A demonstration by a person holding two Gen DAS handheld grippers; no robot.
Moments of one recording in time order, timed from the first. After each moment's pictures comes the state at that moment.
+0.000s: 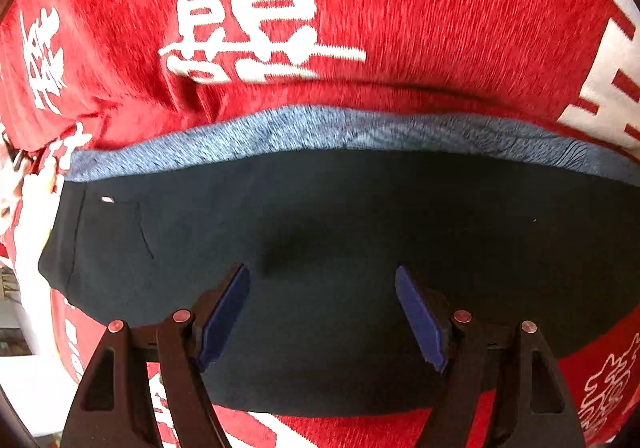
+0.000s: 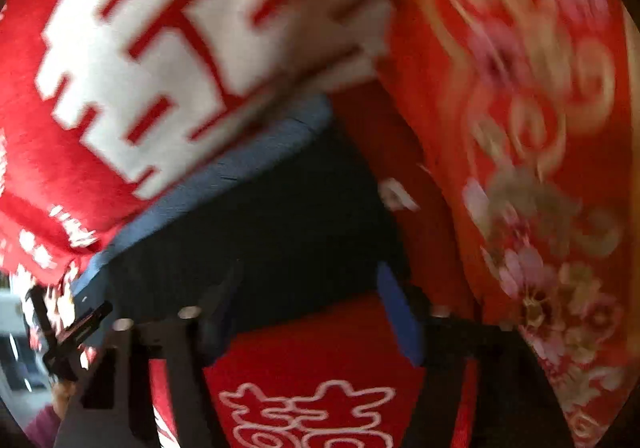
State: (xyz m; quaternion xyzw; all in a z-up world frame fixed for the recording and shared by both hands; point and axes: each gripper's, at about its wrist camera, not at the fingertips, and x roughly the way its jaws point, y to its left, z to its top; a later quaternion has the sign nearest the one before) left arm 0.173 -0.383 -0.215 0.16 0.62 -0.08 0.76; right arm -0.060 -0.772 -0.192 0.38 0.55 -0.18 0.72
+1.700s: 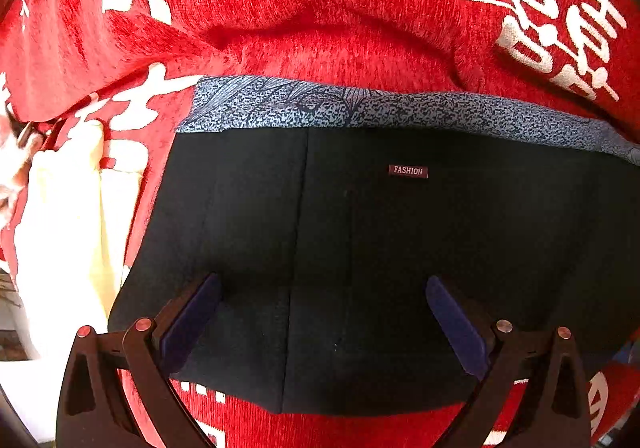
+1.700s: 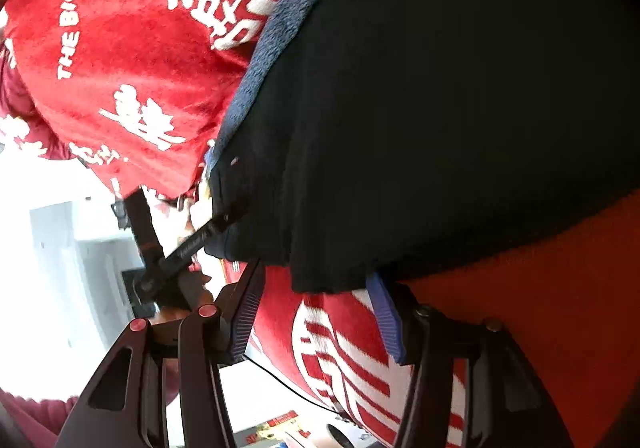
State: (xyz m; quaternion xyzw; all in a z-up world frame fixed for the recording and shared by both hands) left arm 0.268 -0.103 -0.240 0.15 0.61 -0.08 0.77; right arm 0.067 -0.393 -0.274 0.55 0.53 0.11 0.64
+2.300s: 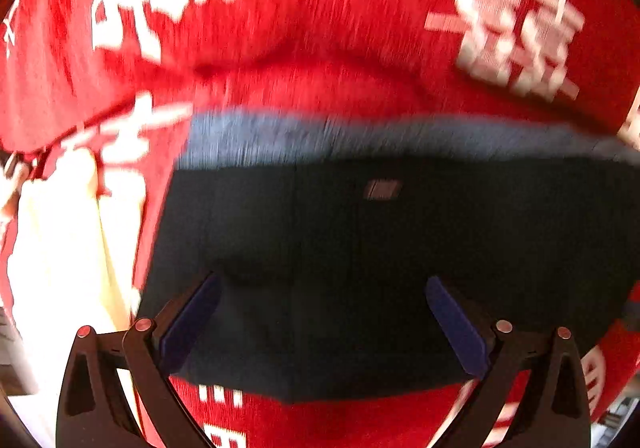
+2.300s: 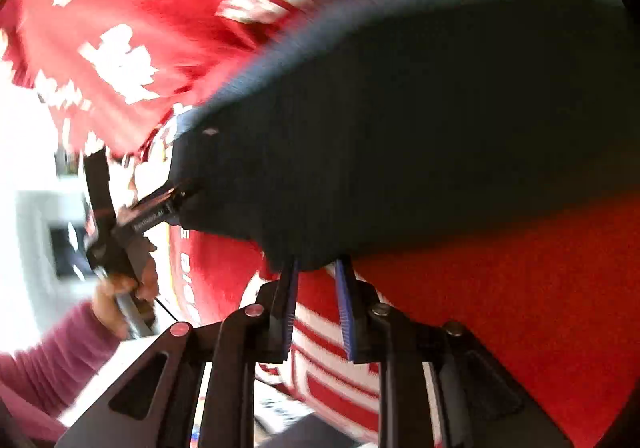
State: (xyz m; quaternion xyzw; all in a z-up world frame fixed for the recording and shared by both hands) left arm 0.268 -0.109 -0.206 0.15 0.58 -0.15 0.79; right arm 0.084 -0.386 -0.210 0.36 0.60 0.09 0.71
